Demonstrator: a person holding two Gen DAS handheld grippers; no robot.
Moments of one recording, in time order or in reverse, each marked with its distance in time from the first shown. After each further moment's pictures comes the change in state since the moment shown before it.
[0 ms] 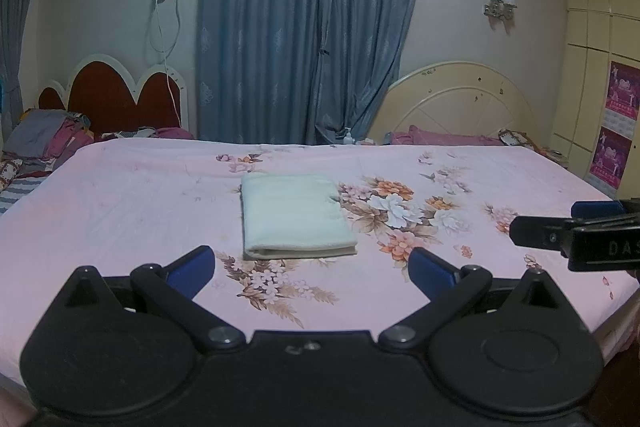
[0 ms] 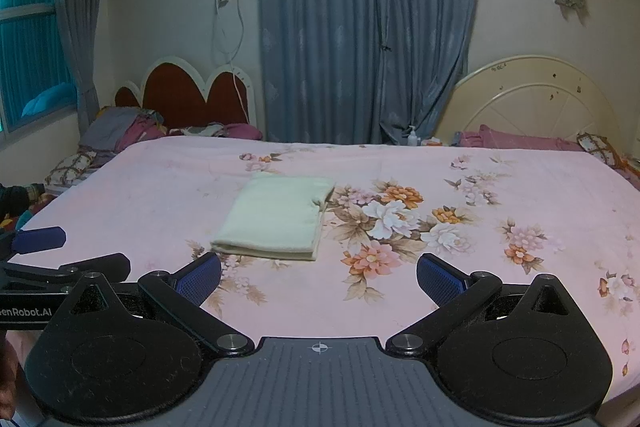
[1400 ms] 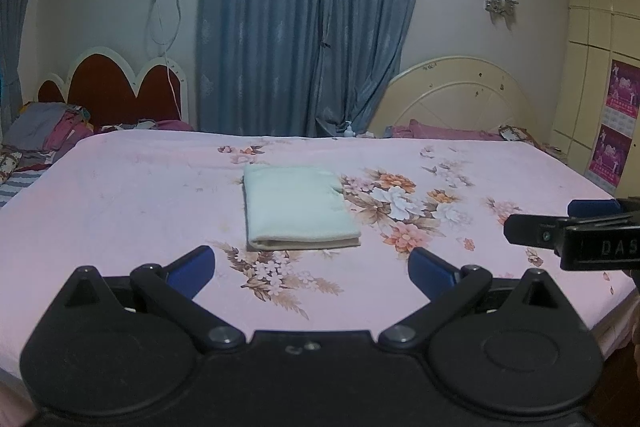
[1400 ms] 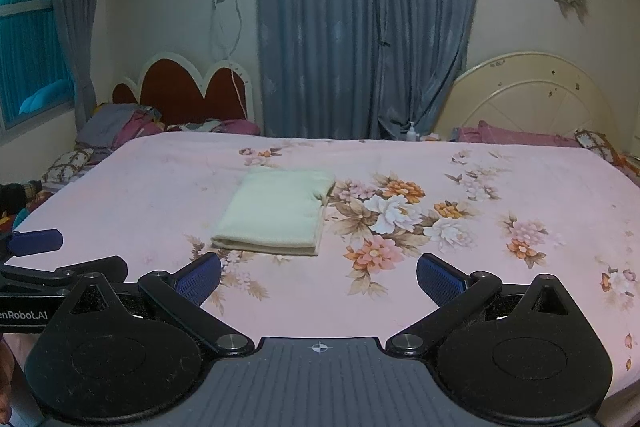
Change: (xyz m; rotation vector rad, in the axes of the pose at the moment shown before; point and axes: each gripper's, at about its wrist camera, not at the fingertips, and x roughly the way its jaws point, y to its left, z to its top) left arm 0.003 -0.001 -0.006 -0.008 0.016 0.000; right arm 0.004 0.008 -0.006 -0.004 0.008 -0.005
